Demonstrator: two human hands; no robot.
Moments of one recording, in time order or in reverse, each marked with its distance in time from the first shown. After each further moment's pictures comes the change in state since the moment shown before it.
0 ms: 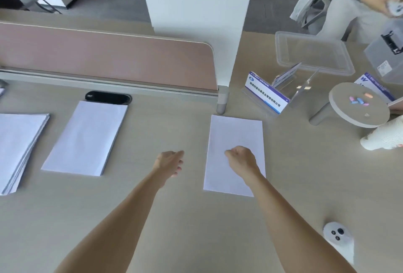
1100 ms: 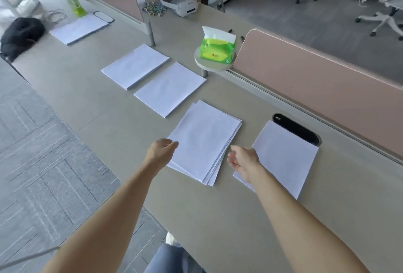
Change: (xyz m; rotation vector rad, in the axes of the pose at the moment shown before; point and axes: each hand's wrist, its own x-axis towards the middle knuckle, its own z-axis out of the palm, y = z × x) left_hand 0.027 -0.182 -0.617 -0.078 0.488 0.026; right_hand -0.097 -0.352 0.529 0.294 -0.423 0.112
